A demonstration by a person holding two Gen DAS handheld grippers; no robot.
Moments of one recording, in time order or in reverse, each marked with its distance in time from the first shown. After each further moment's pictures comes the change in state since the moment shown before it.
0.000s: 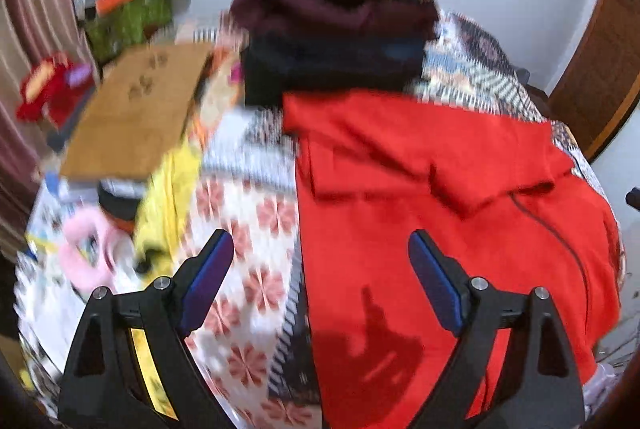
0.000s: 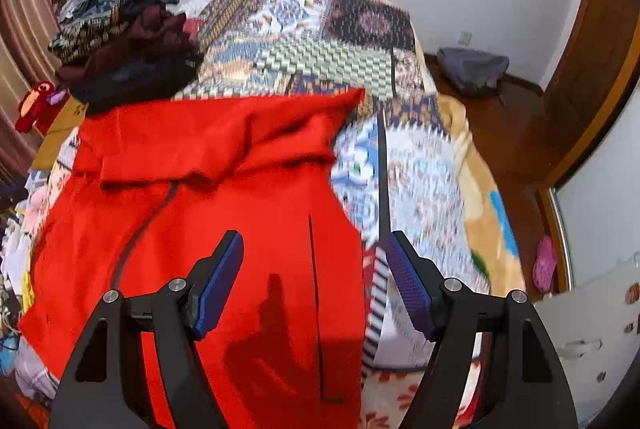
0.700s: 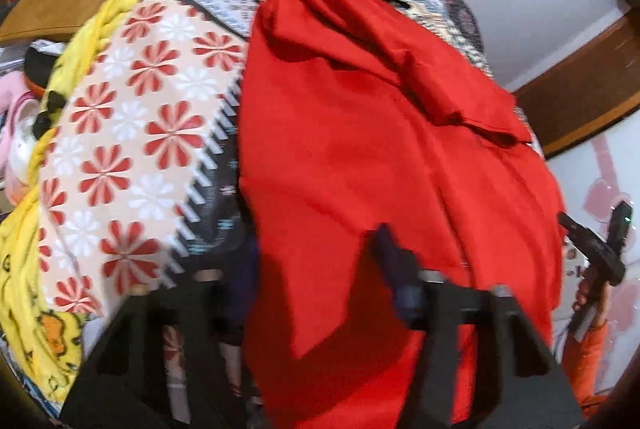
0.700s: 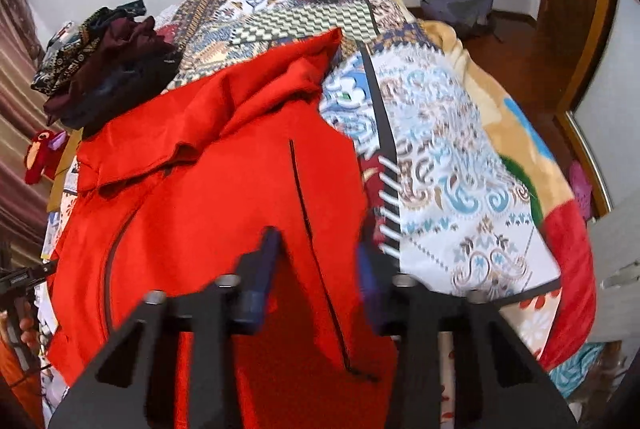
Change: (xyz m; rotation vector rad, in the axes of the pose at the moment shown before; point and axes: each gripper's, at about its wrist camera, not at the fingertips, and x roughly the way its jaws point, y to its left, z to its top) left arm 0.042 -0.001 -0.073 -0.190 0.207 -0.320; right arm 0.020 -0.018 -0.039 0.222 0.024 0.103
